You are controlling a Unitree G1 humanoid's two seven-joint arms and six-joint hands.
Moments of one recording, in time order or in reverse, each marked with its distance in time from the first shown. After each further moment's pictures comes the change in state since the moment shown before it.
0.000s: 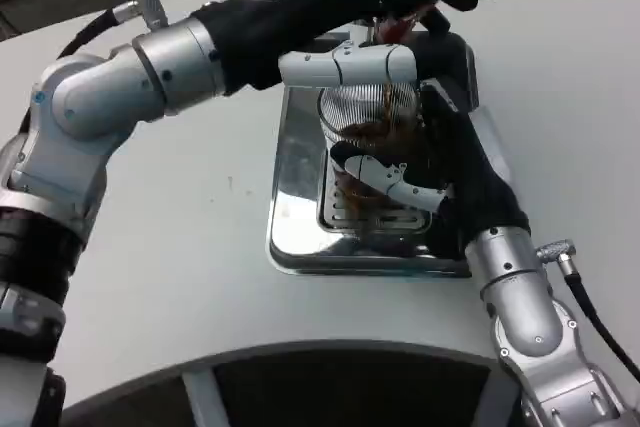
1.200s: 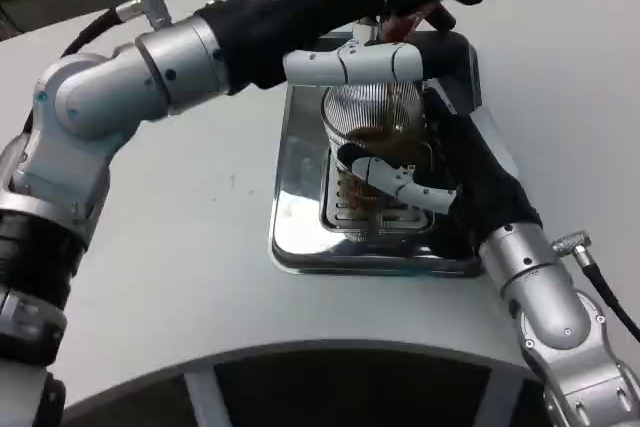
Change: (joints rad) left arm 0.012 -0.002 0.002 -0.051 0.000 0.038 0.000; right arm 0.017 -0.042 -0.035 -0.064 0.055 0.045 0.136
